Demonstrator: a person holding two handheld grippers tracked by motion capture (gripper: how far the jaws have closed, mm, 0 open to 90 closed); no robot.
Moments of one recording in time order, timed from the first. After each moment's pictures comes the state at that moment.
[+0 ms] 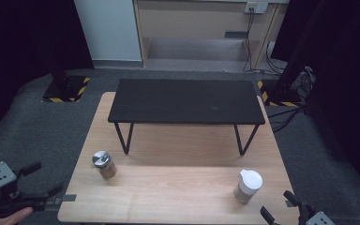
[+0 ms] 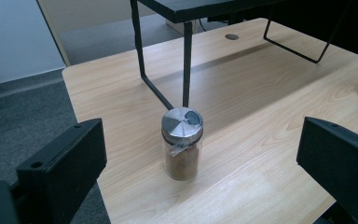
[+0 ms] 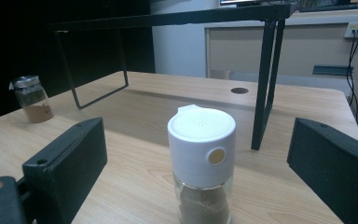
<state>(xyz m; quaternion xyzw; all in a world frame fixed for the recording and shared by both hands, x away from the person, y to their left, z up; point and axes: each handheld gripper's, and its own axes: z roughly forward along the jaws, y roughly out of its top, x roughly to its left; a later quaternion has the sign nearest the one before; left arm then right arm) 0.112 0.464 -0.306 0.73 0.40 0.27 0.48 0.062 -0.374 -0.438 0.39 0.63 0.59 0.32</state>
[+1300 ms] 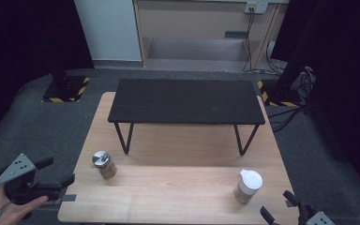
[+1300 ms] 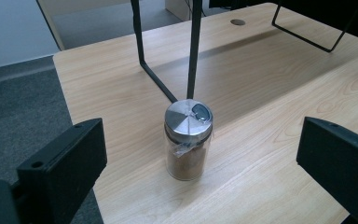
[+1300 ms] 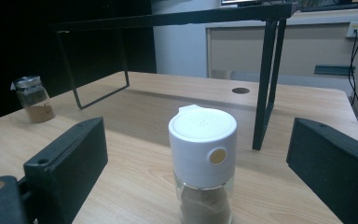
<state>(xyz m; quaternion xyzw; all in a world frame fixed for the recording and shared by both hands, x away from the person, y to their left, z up) 0.149 0.454 -0.320 0.74 0.42 0.25 0.46 0.062 -0.375 -0.438 0.39 0.63 0.59 0.31</state>
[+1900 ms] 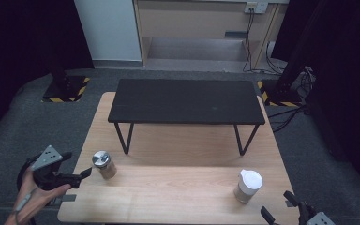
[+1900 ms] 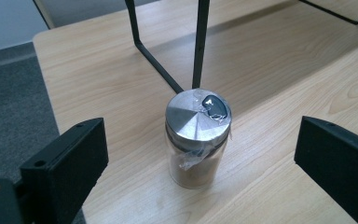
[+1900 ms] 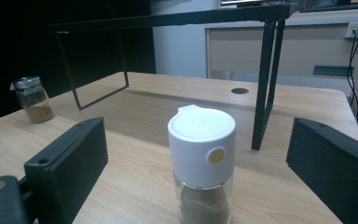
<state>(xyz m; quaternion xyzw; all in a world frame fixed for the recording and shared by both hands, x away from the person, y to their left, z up) 0.204 0.427 -0.344 0.77 0.42 0.23 0.43 0.061 -0.375 -0.438 0.39 0.63 0.59 0.32</state>
